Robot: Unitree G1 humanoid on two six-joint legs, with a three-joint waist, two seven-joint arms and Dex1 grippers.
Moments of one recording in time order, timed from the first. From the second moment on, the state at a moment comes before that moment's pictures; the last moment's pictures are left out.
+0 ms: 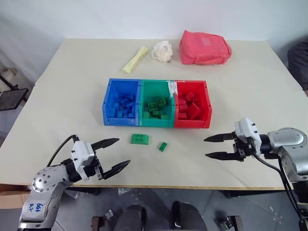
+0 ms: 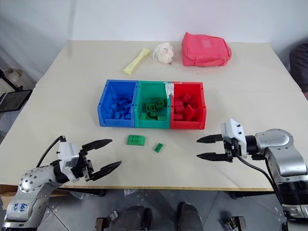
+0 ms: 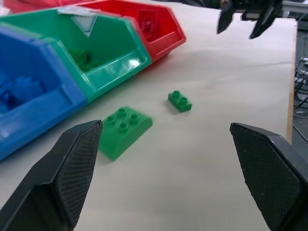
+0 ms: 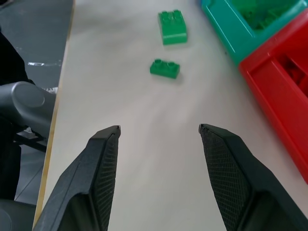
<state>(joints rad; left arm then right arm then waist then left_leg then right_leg) 0.11 0.57 0.14 -0.39 -0.45 0.14 -0.86 -0.31 -0.86 -0.05 0.01 0.45 0.23 1.46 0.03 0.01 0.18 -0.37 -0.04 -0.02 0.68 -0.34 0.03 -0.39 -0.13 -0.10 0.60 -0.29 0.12</state>
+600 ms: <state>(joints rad) -0.31 0.39 -0.30 -0.28 -0.17 0.34 -0.67 -0.18 -0.85 -0.14 -0.17 0.53 0.23 1.35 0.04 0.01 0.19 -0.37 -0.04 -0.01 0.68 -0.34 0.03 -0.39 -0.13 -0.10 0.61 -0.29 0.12</state>
